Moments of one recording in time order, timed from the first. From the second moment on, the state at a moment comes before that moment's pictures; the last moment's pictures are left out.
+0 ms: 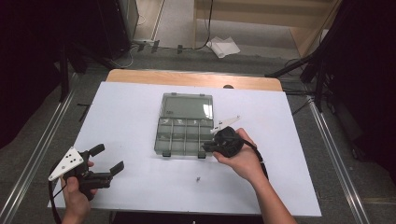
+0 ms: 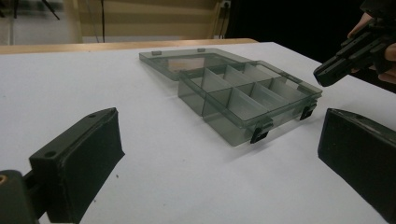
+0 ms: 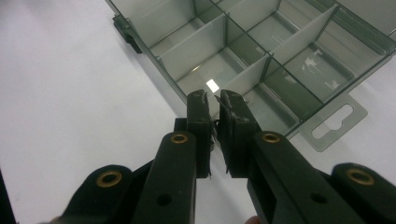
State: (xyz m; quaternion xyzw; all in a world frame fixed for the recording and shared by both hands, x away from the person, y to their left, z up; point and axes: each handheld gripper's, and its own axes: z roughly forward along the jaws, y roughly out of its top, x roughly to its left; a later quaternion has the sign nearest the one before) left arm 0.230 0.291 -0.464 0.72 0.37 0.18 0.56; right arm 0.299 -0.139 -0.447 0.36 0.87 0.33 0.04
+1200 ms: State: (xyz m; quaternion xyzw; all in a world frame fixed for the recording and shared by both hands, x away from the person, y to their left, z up) left arm 0.231 0.293 -0.465 0.71 0.37 0.18 0.56; right arm 0.319 -0.137 -0.464 0.39 0.87 0.32 0.04
